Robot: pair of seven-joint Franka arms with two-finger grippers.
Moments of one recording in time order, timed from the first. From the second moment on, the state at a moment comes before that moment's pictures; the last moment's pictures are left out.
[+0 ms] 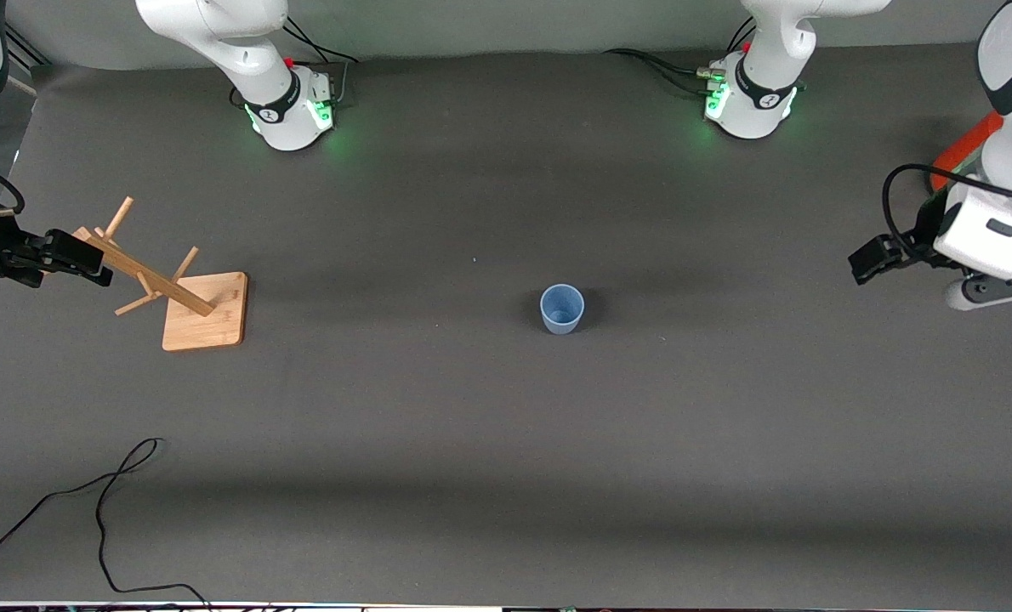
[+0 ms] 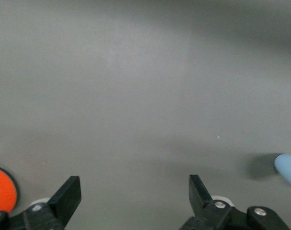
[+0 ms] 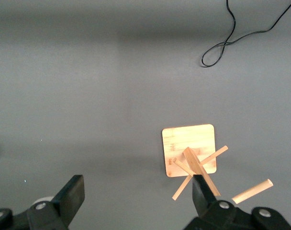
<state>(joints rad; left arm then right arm) -0.08 -0.01 -0.02 -1.72 0.07 1.70 -0.31 0.01 0.05 -0.05 -1.57 0.03 1.63 -0.01</state>
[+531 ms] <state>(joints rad) 0.00 -0.01 -0.07 -1.69 0.07 1.68 -0.25 0.01 0.05 -0.05 -1.57 0.03 1.63 -0.01</state>
